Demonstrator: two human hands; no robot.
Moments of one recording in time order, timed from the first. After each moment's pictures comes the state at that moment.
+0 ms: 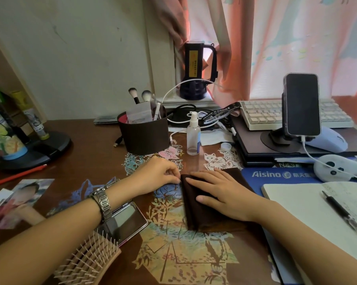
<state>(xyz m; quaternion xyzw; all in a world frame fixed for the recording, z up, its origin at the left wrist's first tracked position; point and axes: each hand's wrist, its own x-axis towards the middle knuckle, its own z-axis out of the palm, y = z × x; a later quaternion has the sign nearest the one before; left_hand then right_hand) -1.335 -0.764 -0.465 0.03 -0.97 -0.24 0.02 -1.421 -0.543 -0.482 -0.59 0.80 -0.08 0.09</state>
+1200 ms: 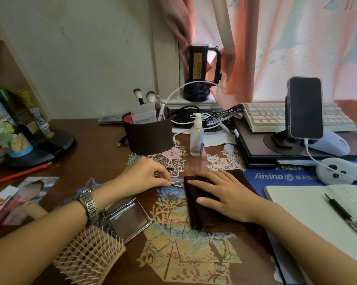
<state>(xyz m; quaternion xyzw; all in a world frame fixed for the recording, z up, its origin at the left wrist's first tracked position) -1.310 -0.789 -0.463 0.05 -0.97 -0.25 0.03 -1.419 -0.544 -0.483 -0.58 0.81 -0.06 0.08</state>
